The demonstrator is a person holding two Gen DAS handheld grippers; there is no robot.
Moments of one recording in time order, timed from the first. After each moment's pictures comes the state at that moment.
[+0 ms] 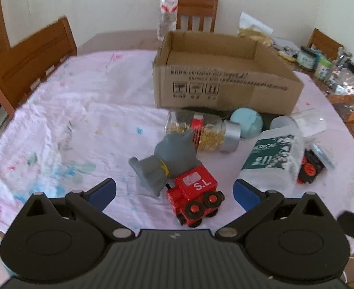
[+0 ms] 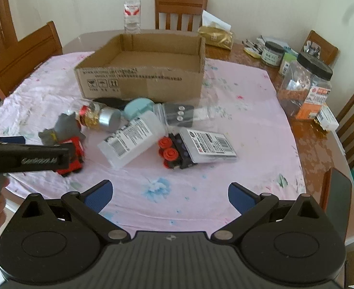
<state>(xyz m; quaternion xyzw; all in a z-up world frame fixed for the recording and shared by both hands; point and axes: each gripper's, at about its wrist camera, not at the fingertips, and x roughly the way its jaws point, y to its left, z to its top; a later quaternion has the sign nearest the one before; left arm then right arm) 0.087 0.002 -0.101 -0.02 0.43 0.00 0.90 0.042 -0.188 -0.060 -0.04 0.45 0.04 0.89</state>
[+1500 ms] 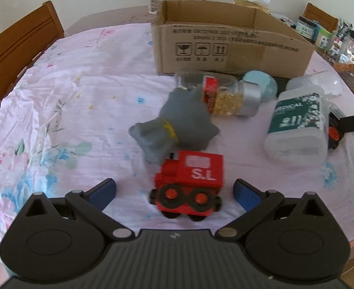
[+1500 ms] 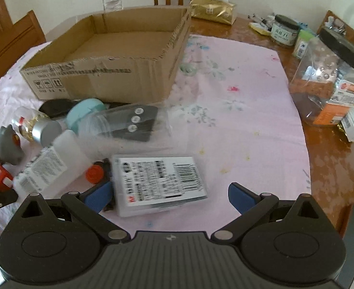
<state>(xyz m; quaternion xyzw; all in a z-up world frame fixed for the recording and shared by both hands) 0.092 0.014 -0.133 0.01 0.47 -0.03 0.88 0.157 -0.261 -0.110 -0.03 0.50 0.08 0.86</state>
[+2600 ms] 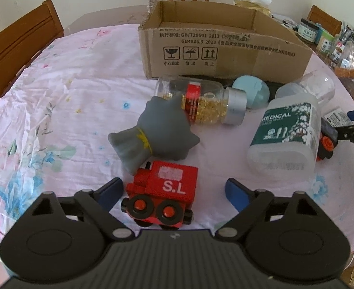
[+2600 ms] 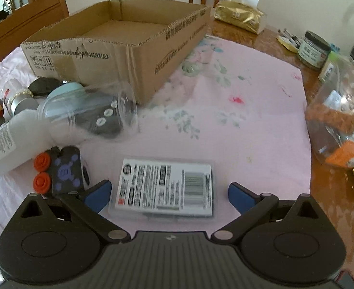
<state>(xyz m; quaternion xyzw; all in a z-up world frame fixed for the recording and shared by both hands) 0.100 -0.005 -0.131 0.00 0.47 -0.01 0.88 0.193 -0.298 -0.134 -0.11 0.48 0.16 0.85</state>
